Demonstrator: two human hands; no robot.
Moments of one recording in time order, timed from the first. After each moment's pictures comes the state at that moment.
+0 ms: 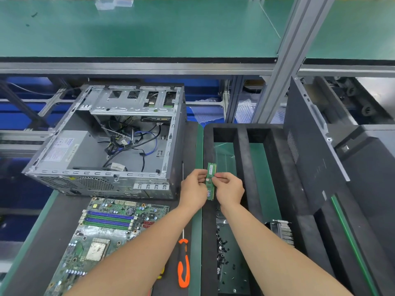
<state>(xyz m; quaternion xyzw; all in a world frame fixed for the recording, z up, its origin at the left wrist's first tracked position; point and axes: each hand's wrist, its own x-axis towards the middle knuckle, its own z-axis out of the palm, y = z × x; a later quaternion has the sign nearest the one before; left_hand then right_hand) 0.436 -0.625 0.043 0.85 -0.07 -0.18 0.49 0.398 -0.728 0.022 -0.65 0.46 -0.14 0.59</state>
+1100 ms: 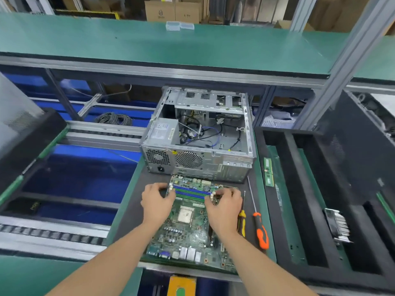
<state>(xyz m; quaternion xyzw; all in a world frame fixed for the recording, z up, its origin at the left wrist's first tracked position) 0.435 -0.287 0.050 0.91 0.04 -0.04 0.41 0.358 -0.465 0.035 -0.87 0.31 -0.17 0.33</state>
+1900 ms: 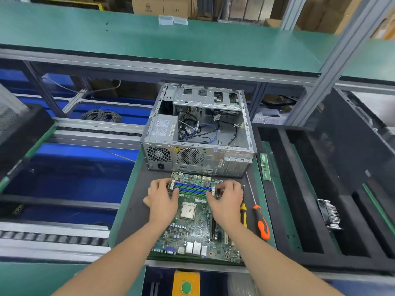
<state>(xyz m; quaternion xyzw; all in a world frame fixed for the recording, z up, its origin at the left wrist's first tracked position) 0.432 -0.285 0.033 0.93 -0.03 -0.01 0.36 0.356 -0.462 0.039 -0.88 0.29 -0.16 0.34</state>
